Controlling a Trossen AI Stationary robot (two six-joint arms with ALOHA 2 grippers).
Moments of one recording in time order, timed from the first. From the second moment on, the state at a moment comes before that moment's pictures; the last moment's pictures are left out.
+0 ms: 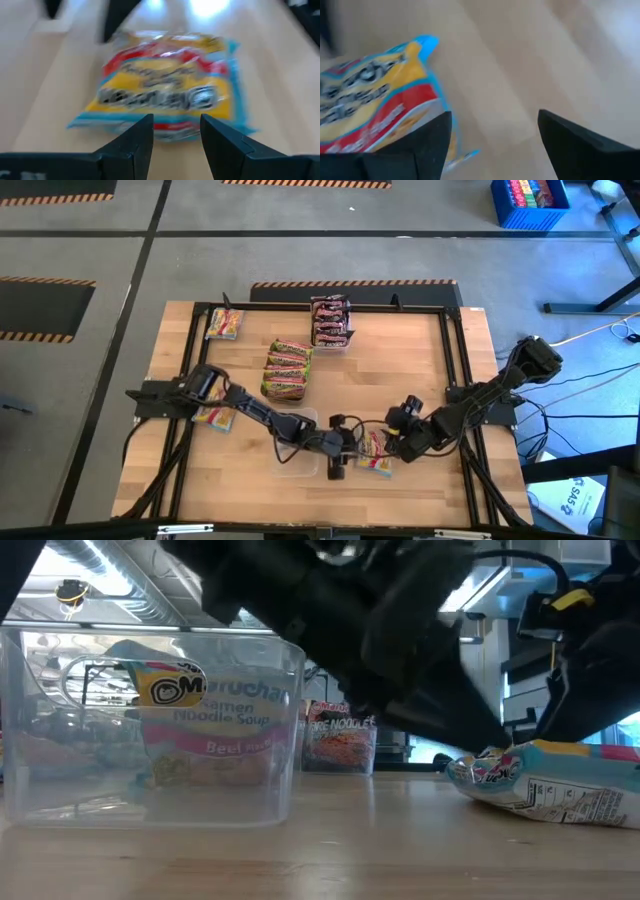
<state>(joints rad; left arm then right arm) -0.32 2.16 1.34 0.23 -0.22 -0.23 0.60 1.44 0.66 -0.48 0.55 0.97</state>
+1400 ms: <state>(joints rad) -0.35 2.13 1.34 0.26 -0.08 -0.33 0.72 1.28 0.27 0.26 0.27 1.18</state>
